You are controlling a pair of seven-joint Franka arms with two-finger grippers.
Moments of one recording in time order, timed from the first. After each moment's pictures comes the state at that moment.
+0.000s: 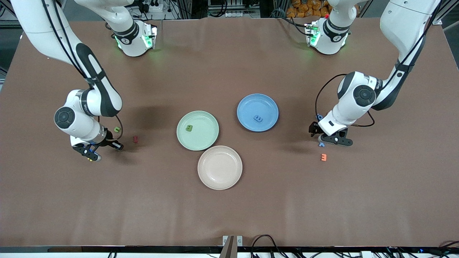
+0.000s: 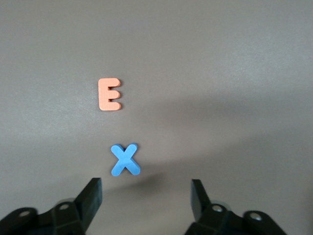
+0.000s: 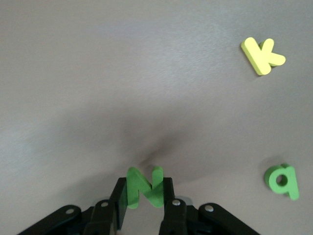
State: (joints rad) left arm 0.28 0.39 -0.48 -2.25 0.29 2.68 -0.22; right arm 0.02 0.46 -0.02 -2.11 0.03 2.57 0.46
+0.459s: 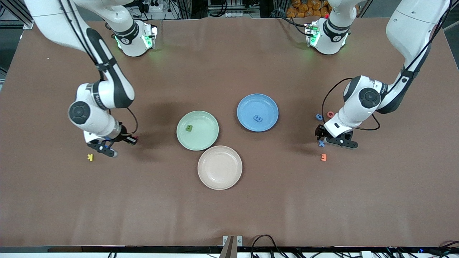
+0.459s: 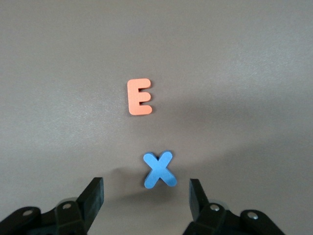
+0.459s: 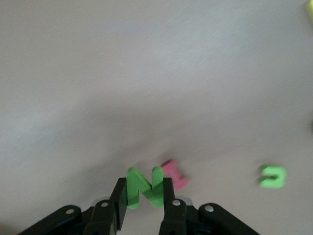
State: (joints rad) left arm 0.35 0.44 -0.48 -2.26 0.42 2.76 -0.22; right arm 0.14 0.38 0.01 -2.11 0.03 2.46 0.55
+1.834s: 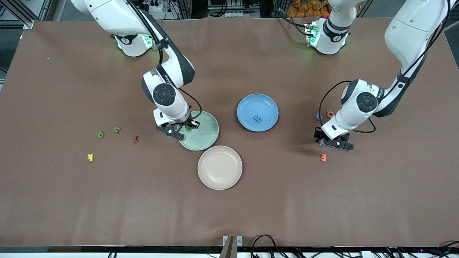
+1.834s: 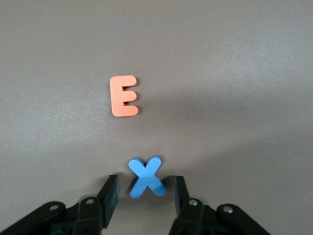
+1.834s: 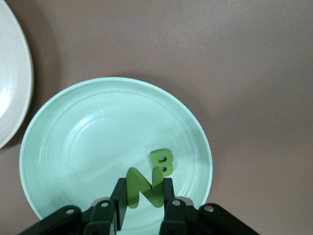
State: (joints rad) left arm 0.35 0.50 -0.49 -2.24 0.43 2.77 -0.22; right arm 0.50 0.45 0.08 -1.95 0.03 2.34 1.00
